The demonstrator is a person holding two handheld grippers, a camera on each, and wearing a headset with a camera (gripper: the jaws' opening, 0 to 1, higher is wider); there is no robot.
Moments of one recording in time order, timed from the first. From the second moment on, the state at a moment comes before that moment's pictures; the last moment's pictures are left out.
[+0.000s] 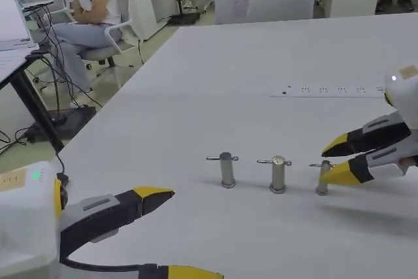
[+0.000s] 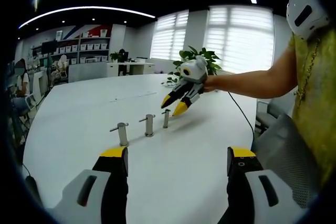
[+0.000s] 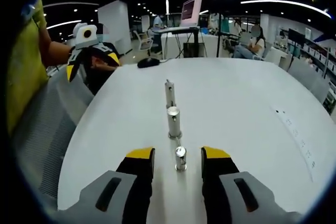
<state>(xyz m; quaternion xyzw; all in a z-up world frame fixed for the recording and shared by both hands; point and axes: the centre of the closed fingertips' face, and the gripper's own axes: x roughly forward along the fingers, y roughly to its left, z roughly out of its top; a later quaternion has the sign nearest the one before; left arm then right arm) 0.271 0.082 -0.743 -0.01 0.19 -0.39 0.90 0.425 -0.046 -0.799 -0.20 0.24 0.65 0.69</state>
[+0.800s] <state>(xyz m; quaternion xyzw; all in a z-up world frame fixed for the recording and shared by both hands) 0.275 0.094 -0.729 -0.01 0.15 -0.39 0.91 0.388 -0.077 -0.746 -0.16 0.19 0.56 0.79</state>
